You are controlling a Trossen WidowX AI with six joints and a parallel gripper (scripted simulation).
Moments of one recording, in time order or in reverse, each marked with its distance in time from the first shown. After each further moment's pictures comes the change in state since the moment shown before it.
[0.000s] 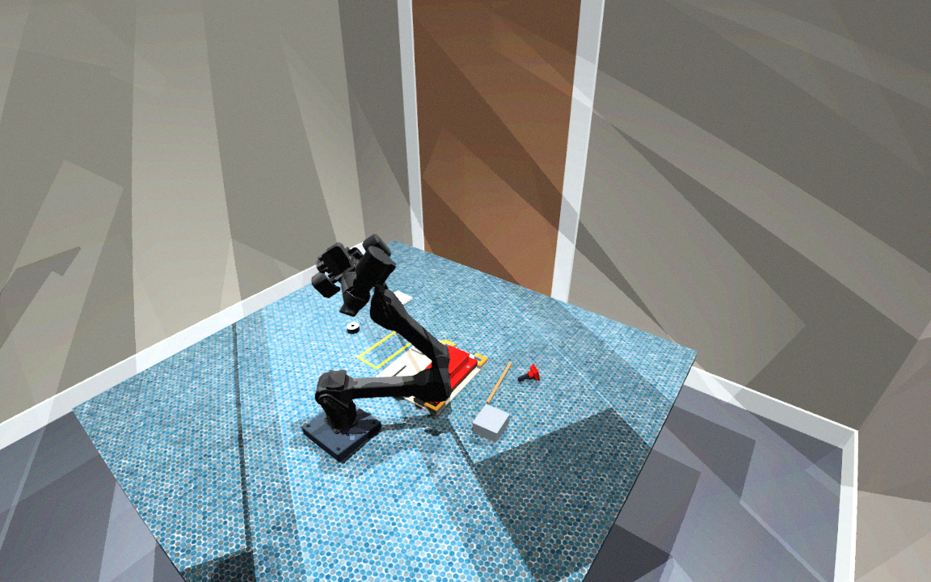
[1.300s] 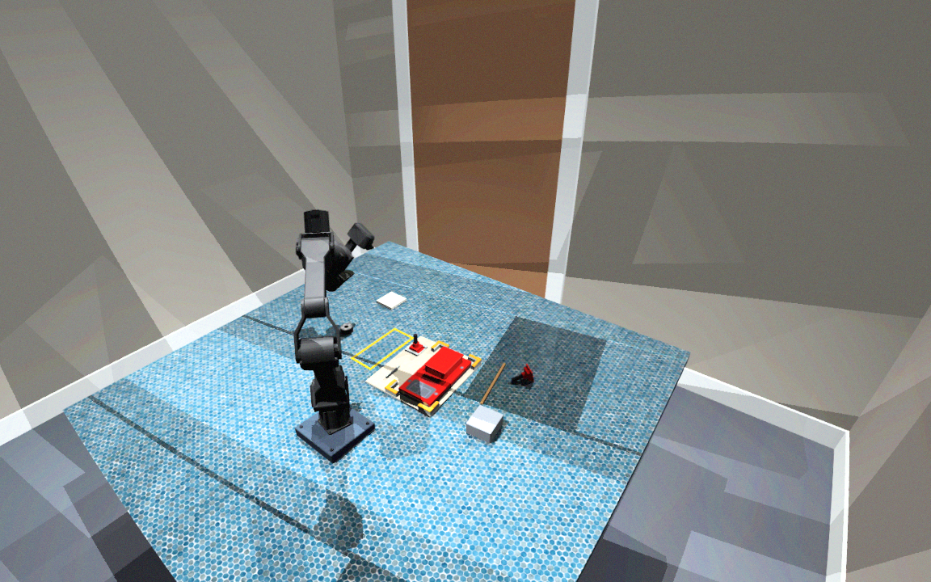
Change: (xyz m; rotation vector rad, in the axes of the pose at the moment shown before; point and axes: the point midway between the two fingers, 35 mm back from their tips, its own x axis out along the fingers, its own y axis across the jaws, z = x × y) arm 0.098 0.003 -0.077 -0.308 0.902 -0.119
